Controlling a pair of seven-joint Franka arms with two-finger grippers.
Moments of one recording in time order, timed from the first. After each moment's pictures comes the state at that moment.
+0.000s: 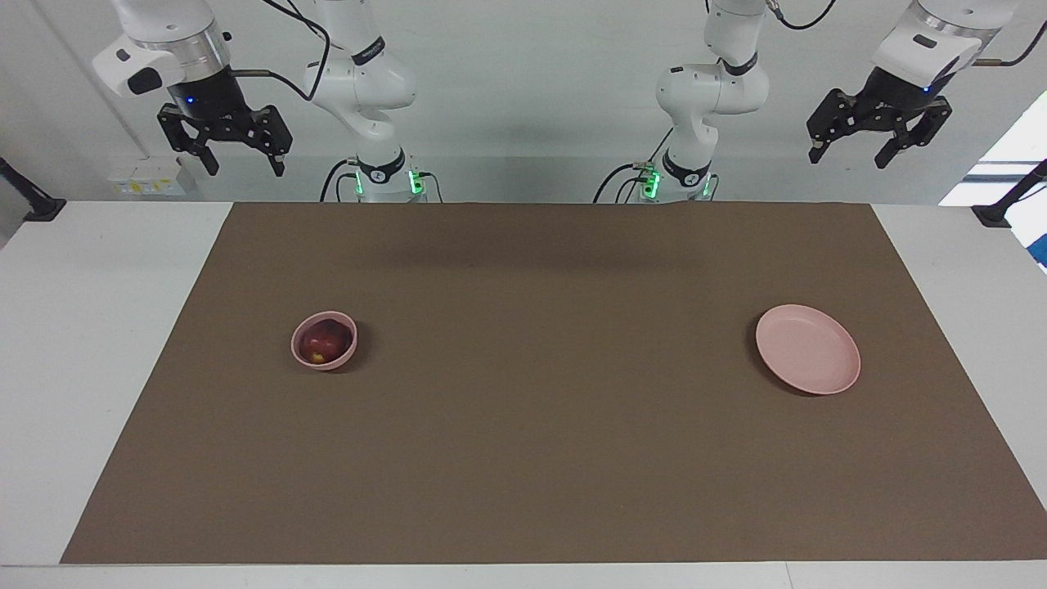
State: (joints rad) left arm -0.07 -0.02 0.02 -1.35 -0.01 1.28 0.10; right arm -0.01 -0.14 -0.04 -1.60 -0.04 1.44 -0.09
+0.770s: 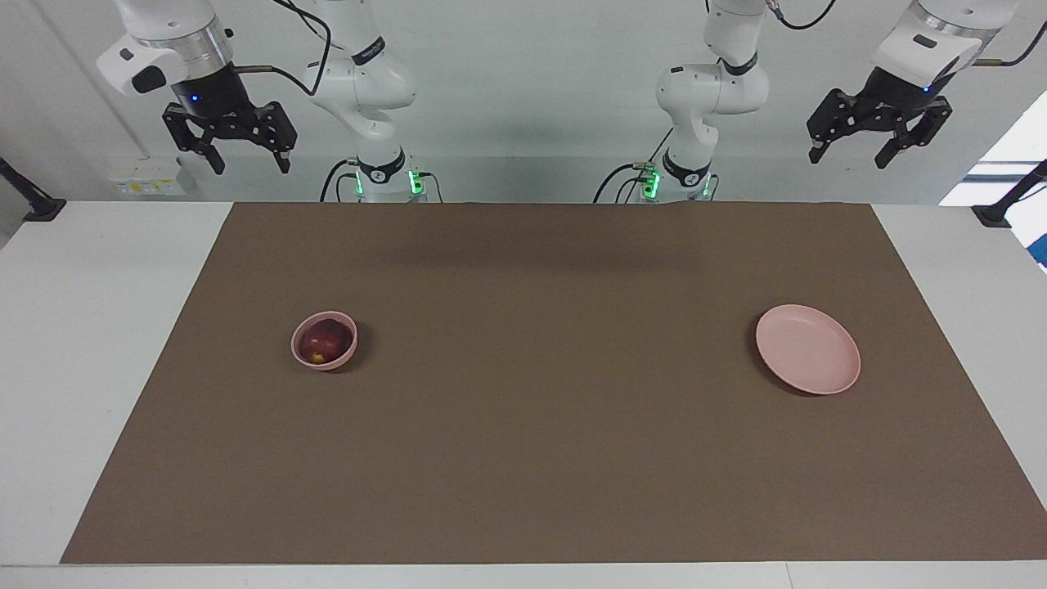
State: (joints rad) left arm -0.07 -0.02 0.02 -1.35 -0.01 1.28 0.10; right arm -0.01 -0.13 -0.04 -1.60 -0.02 1.44 -0.07
